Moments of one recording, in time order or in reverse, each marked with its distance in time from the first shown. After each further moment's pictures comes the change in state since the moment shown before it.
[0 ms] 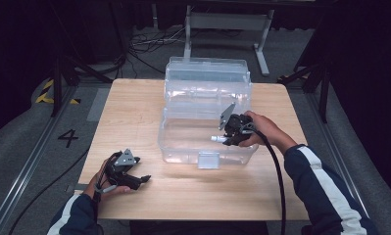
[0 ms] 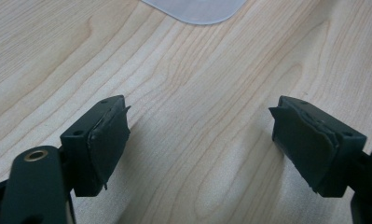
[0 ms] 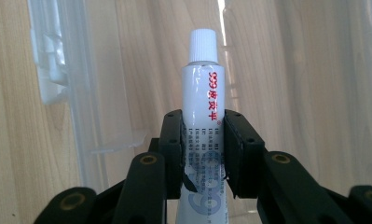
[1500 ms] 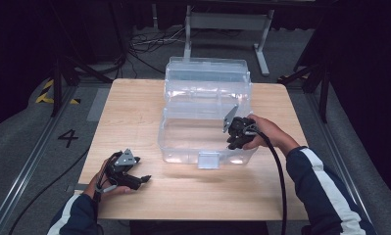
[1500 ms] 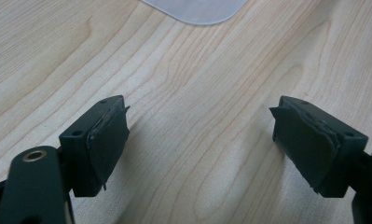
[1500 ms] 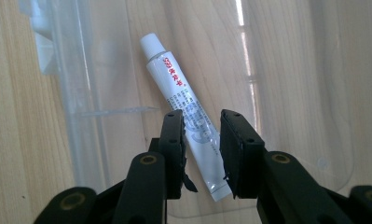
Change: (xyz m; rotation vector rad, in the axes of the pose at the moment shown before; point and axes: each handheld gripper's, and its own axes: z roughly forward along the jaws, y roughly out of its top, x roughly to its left) left arm 0.000 0.000 0.000 -0.002 0.000 -0.001; right arm -0.004 -0.017 0.010 0.022 0.065 0.024
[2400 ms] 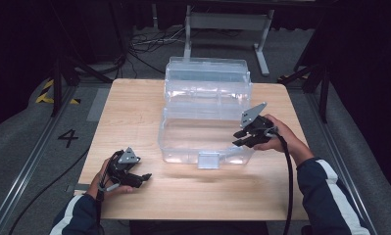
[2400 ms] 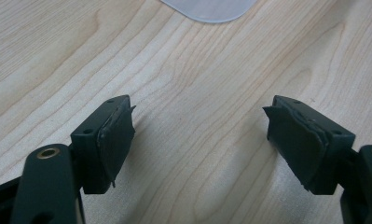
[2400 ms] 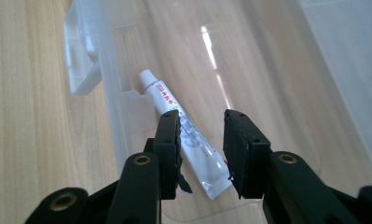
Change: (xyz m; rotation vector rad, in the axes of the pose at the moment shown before) left arm -0.003 0.009 -0.001 0.059 0.037 -0.036; right arm 0.011 -0.040 -0.033 -0.295 -0.092 0.072
